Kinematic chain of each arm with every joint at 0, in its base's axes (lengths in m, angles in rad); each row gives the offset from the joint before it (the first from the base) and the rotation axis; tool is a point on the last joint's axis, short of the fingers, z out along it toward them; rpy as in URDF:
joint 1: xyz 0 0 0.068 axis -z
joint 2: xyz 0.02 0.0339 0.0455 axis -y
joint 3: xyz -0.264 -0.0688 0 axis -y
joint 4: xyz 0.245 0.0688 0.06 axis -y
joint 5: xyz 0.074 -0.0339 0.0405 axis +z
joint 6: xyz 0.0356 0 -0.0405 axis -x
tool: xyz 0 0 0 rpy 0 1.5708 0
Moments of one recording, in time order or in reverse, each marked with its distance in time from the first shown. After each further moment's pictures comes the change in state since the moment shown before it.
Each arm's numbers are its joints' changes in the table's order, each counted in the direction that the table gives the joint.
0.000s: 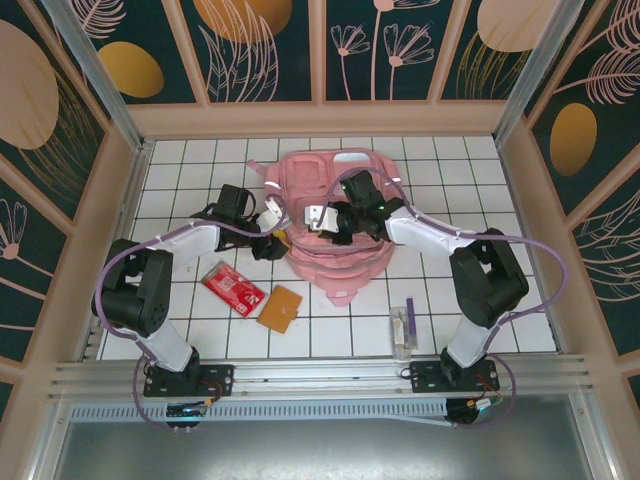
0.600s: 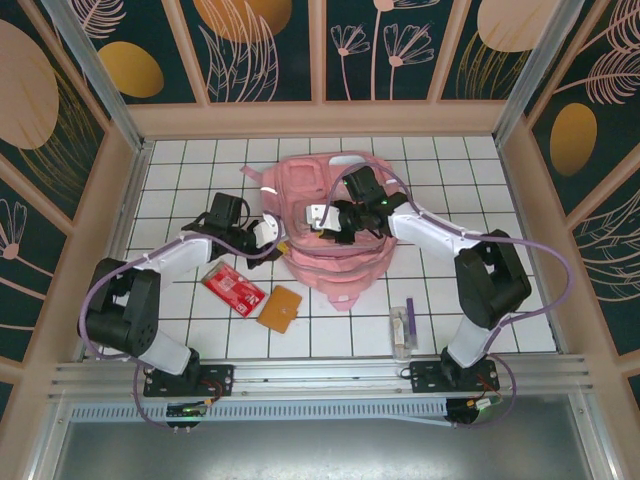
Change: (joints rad) left arm 0.001 0.143 -0.114 0.033 -0.043 -0.184; right arm 0.013 0.016 0.034 -0.092 0.060 0.050
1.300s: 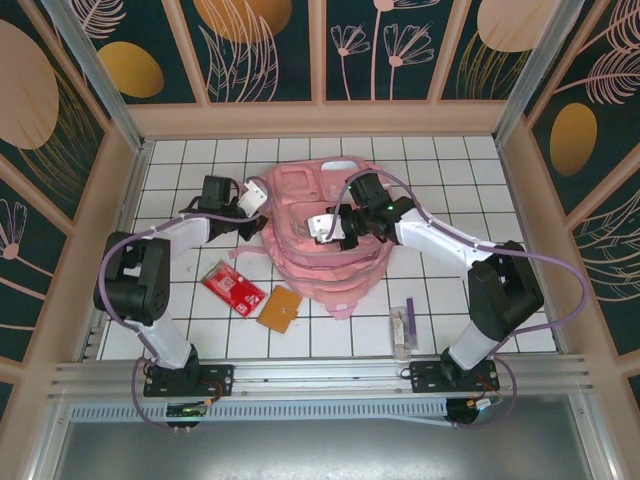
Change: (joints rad) left arm -0.123 -0.220 0.158 0.167 0.255 0.317; right arm -0.023 0.086 -0.042 -0.014 0.043 0.160
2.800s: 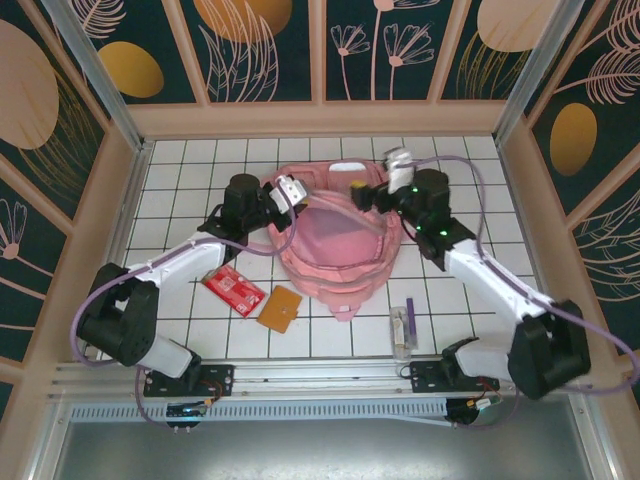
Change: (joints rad) left arm 0.303 0.239 -0.070 0.375 0.134 0.068; right arm 0.217 0.414 -0.305 0.539 -0.486 -1.294
